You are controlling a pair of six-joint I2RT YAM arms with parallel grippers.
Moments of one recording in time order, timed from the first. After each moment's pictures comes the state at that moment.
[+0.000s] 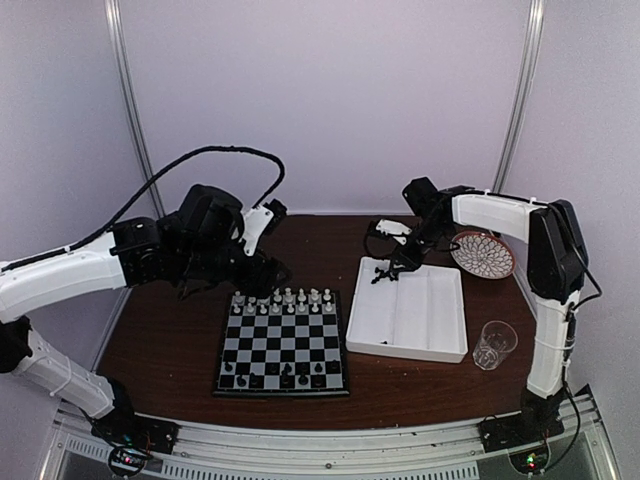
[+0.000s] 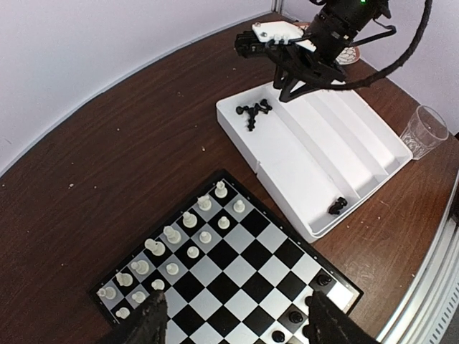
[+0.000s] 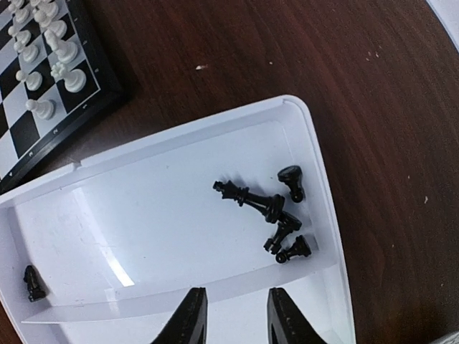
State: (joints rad) left arm -0.96 1.34 1.20 -0.52 -0.14 -0.16; right arm 0.42 2.02 1.65 -0.79 -0.24 -0.56
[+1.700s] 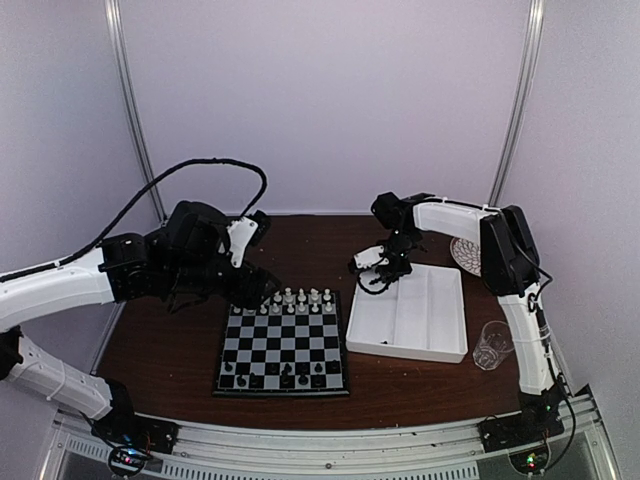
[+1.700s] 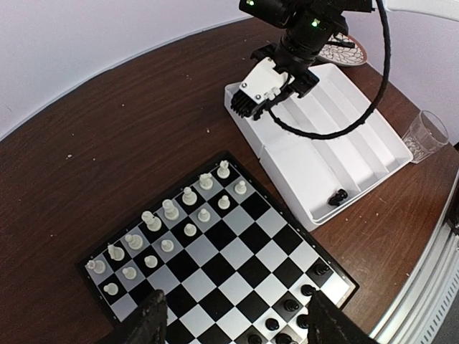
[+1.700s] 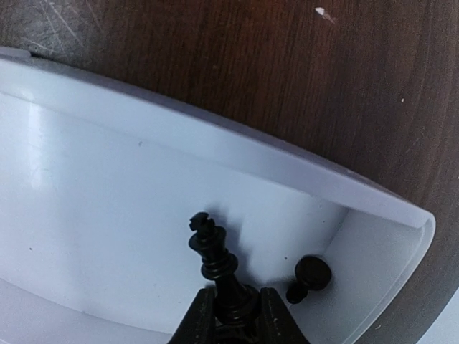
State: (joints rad) left arm -0.96 1.23 1.07 -0.48 -0.15 -0.26; right arm 0.49 2.35 1.99 -0.96 -0.04 -1.25
